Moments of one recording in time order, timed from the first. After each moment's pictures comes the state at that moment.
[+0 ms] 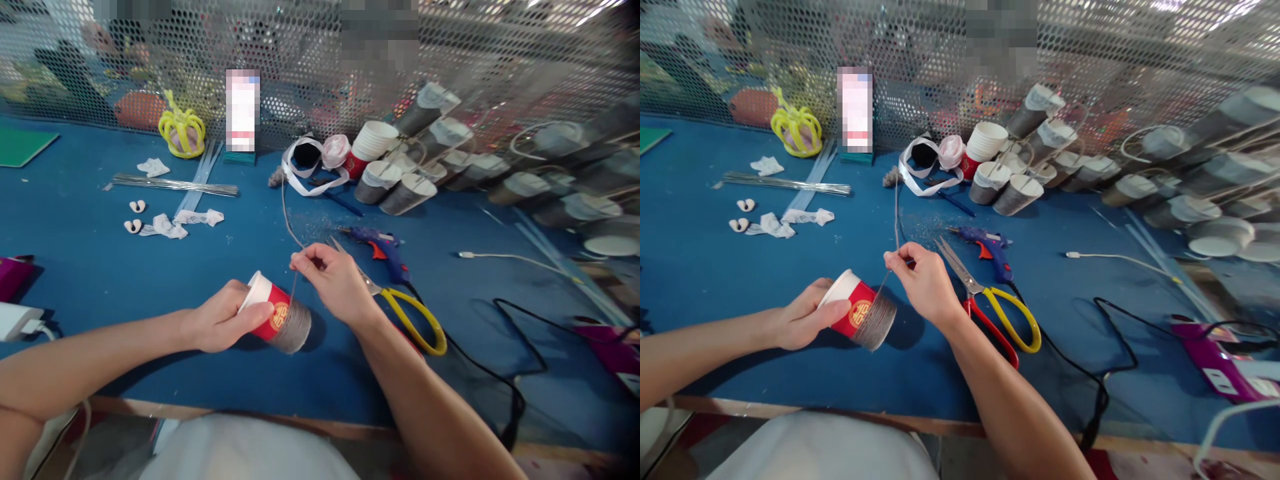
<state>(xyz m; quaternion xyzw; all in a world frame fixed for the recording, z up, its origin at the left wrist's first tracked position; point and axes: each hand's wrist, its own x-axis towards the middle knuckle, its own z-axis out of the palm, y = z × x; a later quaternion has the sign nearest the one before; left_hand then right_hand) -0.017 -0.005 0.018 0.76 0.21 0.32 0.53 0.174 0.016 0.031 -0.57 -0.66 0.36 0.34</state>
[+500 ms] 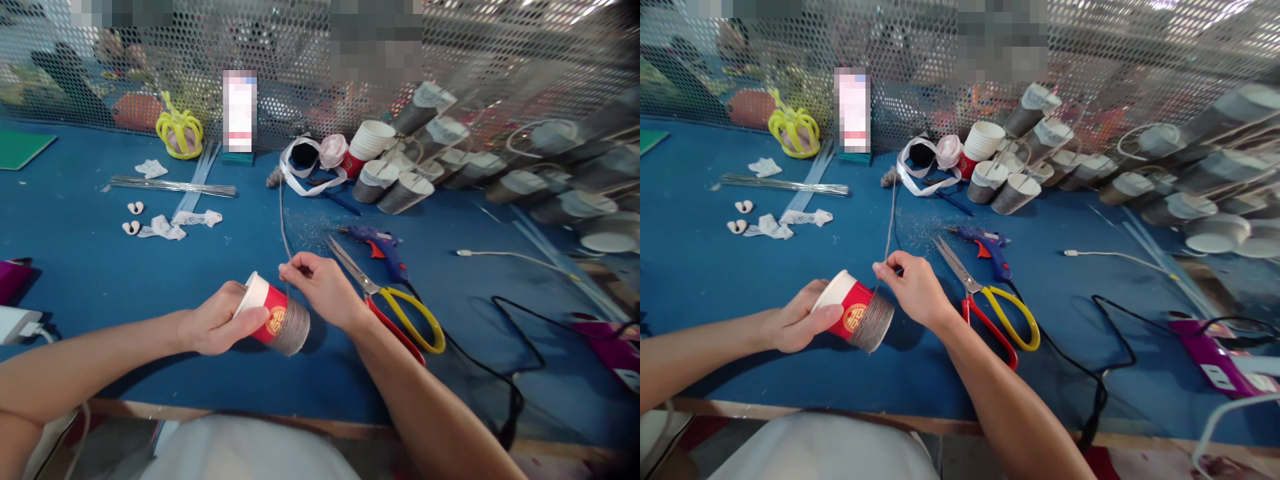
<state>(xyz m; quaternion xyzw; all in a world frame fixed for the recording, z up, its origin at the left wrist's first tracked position) -0.015 -0.004 0.020 0.81 0.16 0.37 0.42 0.170 0.014 0.022 -0.54 -0.68 0.40 0.29</state>
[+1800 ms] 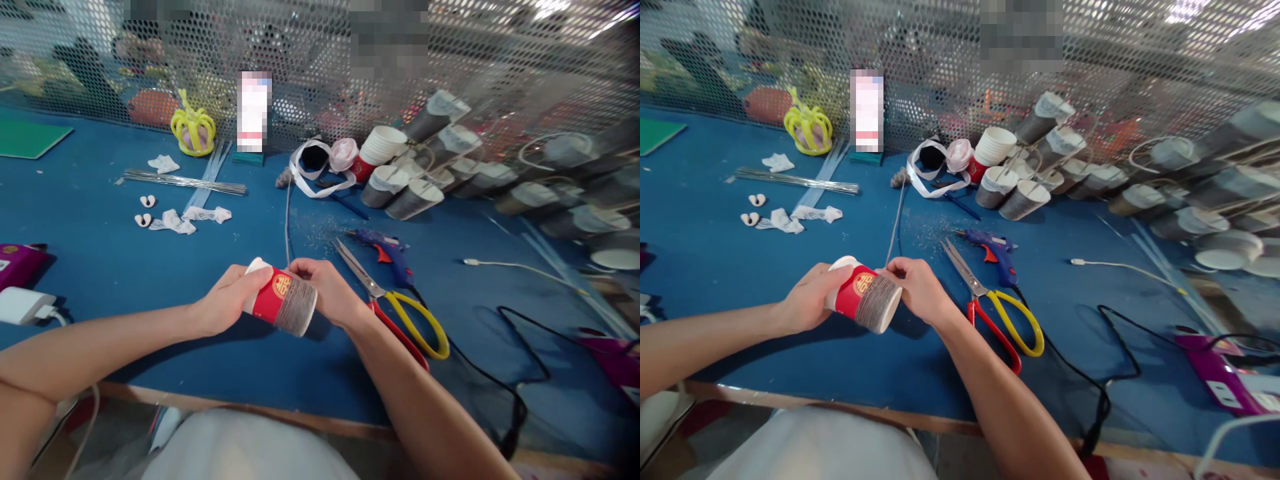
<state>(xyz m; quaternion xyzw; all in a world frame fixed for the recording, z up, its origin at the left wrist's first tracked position) -0.006 -0.008 0.016 0.42 0.35 0.39 0.74 0.160 0.015 0.015 -0.53 -0.60 0.52 0.29</state>
